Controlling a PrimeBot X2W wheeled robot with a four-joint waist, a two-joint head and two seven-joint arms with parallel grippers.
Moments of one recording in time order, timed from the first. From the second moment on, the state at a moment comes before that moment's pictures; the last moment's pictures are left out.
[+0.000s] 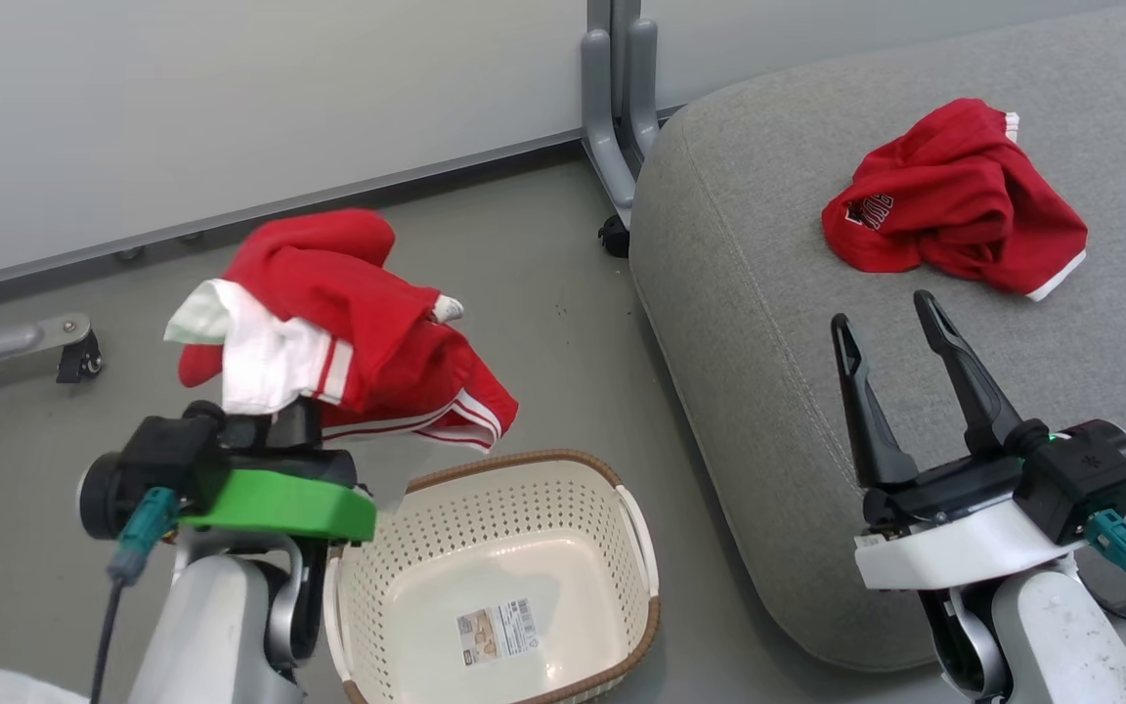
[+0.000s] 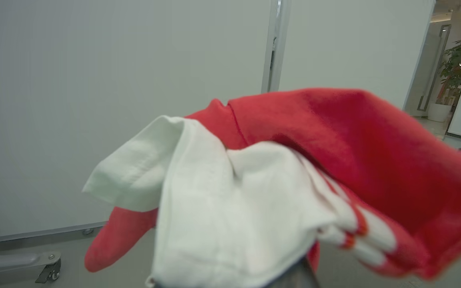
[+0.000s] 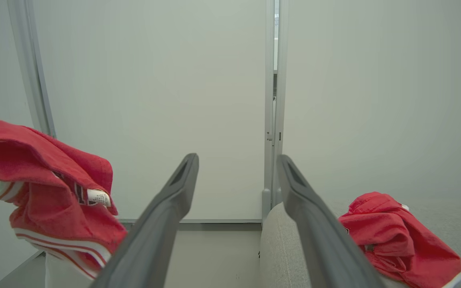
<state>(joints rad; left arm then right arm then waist) -0.28 0.06 -0.14 0.23 -0.25 -0.06 -0.26 -0.11 -0.14 0.15 -0.07 0.17 0.13 -0.26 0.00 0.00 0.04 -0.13</state>
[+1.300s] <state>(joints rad) -0.25 0.05 -0.43 -0.13 -0.49 -0.13 -0.26 -0.09 -0.15 0.17 -0.05 0.17 0.13 -0.26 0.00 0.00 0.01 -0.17</state>
